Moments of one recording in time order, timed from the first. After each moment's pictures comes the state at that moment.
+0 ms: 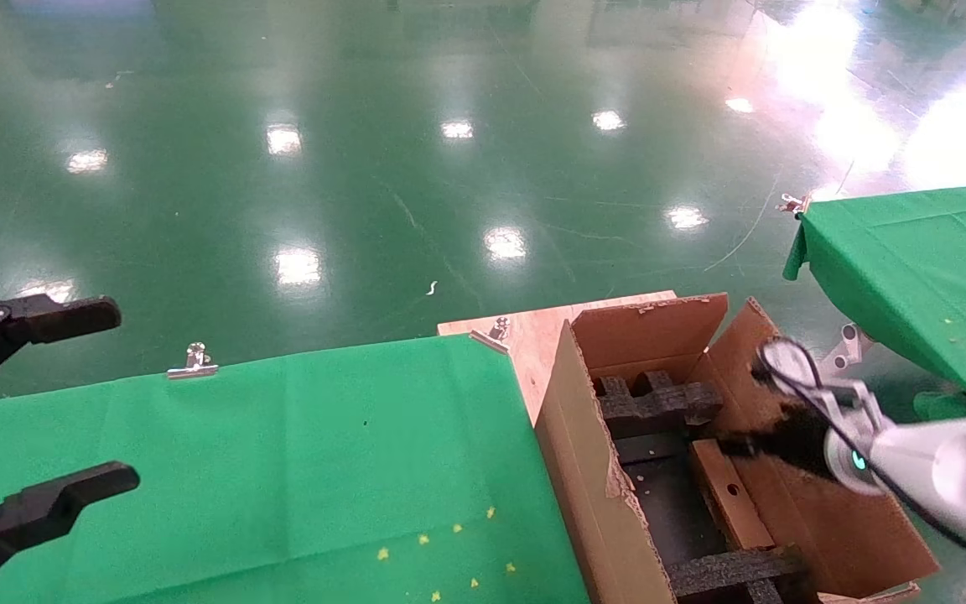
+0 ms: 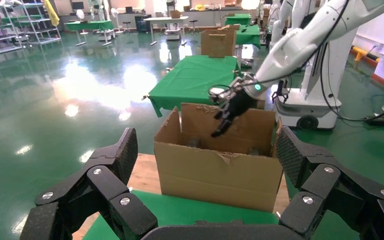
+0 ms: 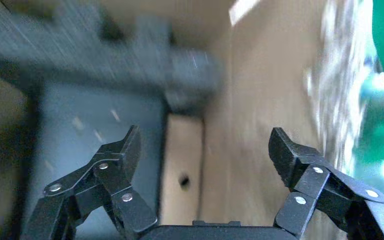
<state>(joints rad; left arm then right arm) -1.07 0.57 0.36 -1.23 0.64 1.43 -0.13 1.63 -0.42 -1.87 1.35 -2.44 -0.43 2.38</state>
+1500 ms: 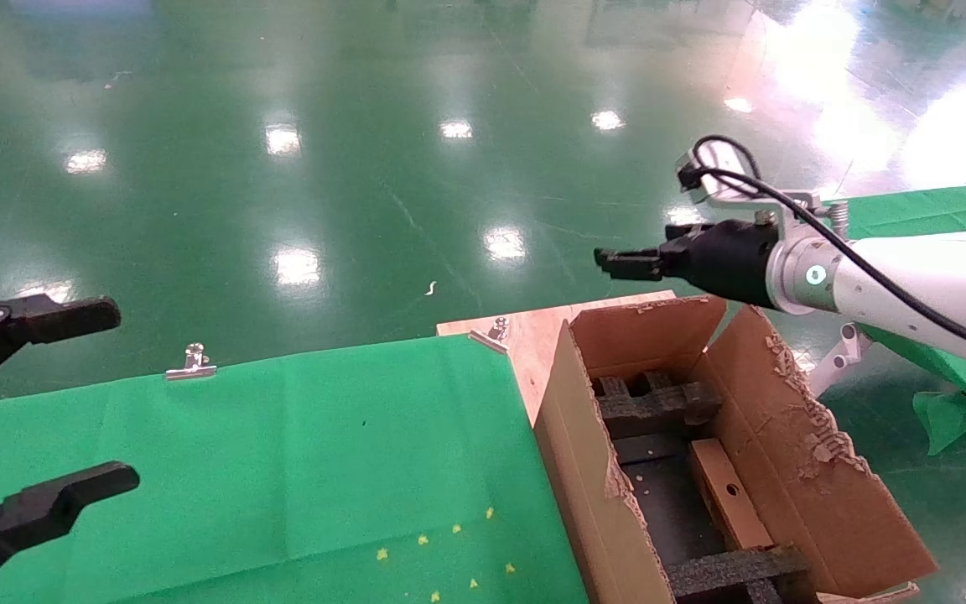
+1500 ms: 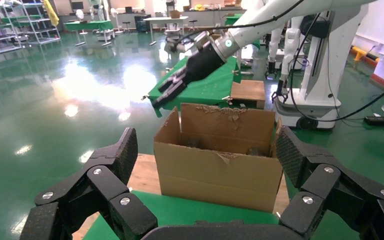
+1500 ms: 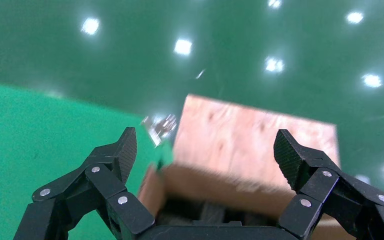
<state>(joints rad) -1.07 0.57 0.36 -1.22 0.64 1.43 -0.13 1.81 -0.47 -1.64 1.36 -1.76 -0.44 1.71</state>
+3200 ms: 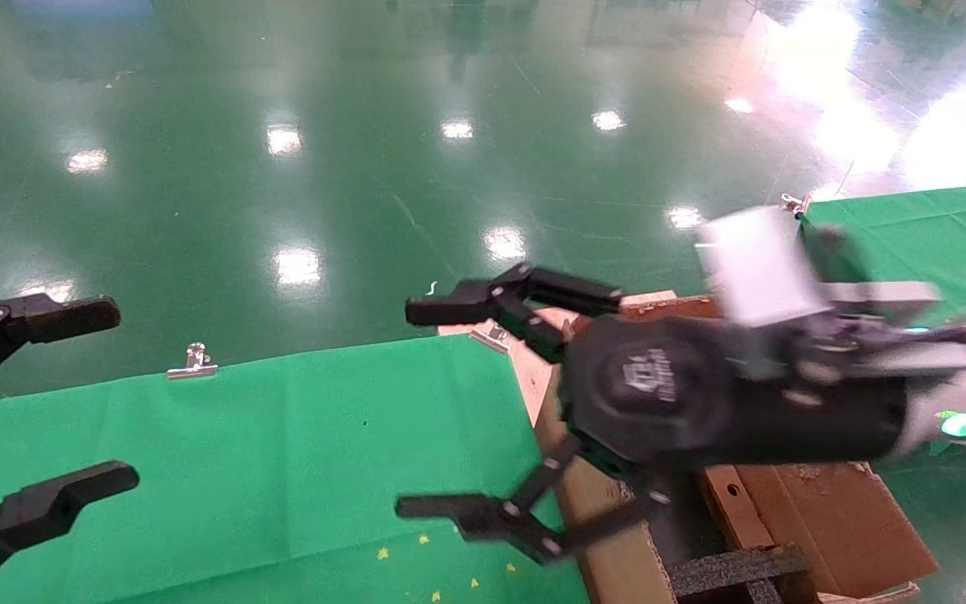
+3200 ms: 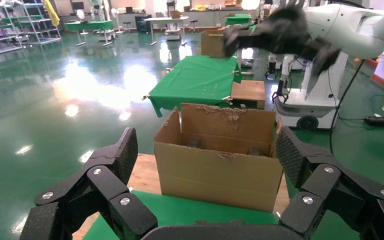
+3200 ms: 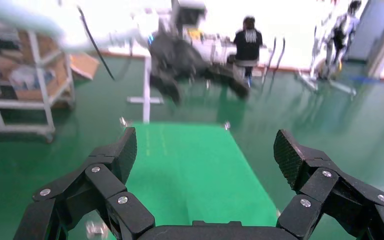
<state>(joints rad) -1.07 0.57 0.36 -1.22 0.64 1.43 -0.13 1.08 -0.61 -0.29 1.29 -0.74 -1.49 0.21</state>
